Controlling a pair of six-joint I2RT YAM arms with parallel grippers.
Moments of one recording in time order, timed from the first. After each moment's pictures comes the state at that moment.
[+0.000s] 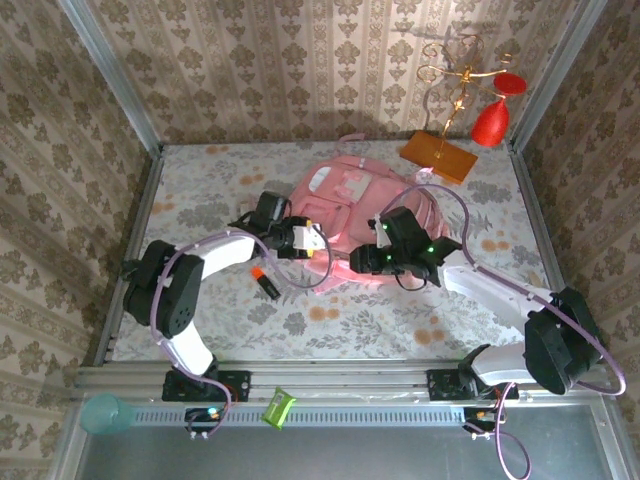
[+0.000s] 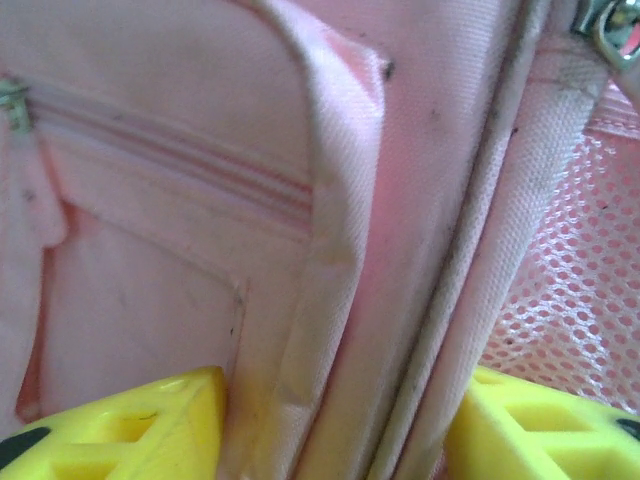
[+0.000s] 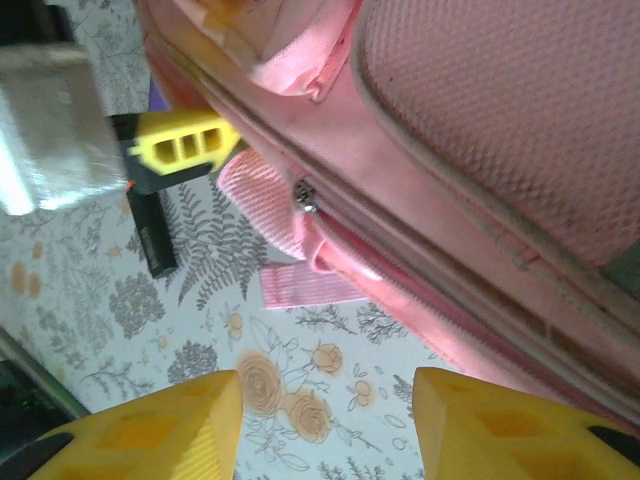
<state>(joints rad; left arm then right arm) -0.53 1.72 0.96 -0.11 0.35 1.16 0.57 1.34 0.86 -0.37 -0.27 0.58</state>
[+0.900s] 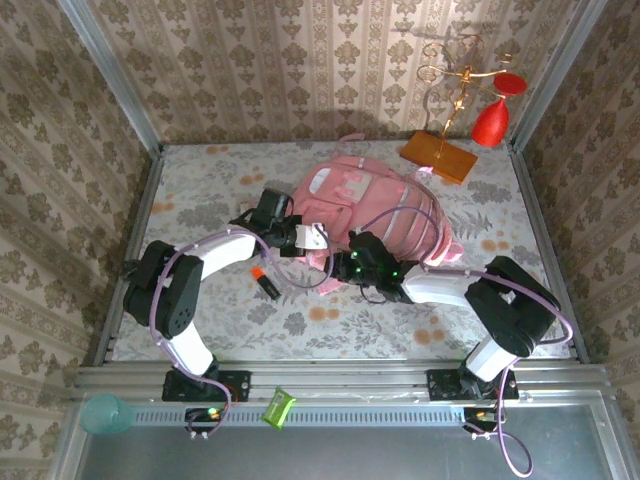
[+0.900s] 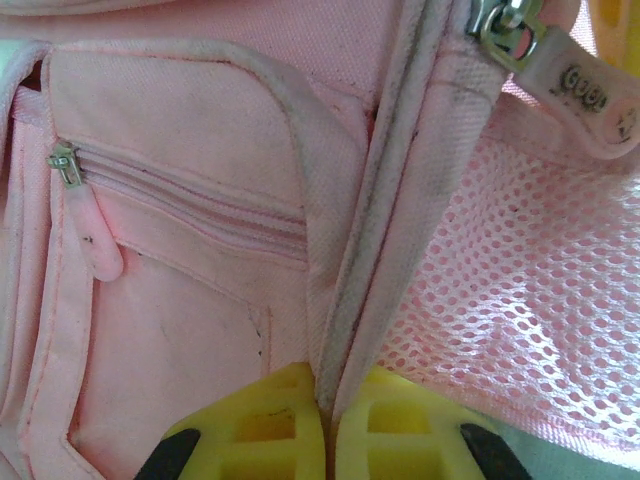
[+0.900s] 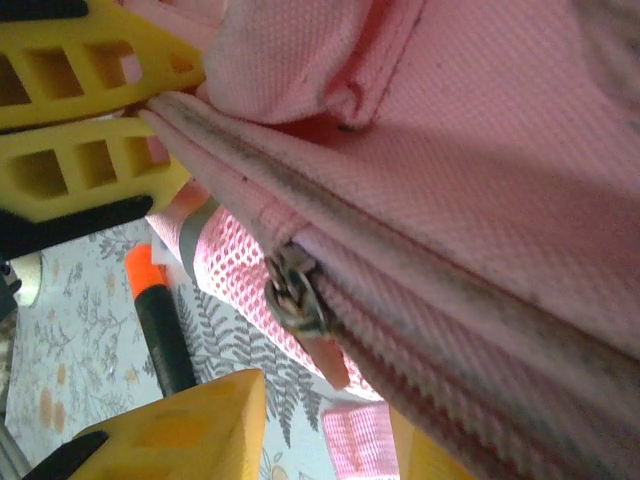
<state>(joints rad) -0.54 1.70 1.00 -0.16 0.41 1.16 0.74 1.62 0.73 0.22 -0.05 0.91</state>
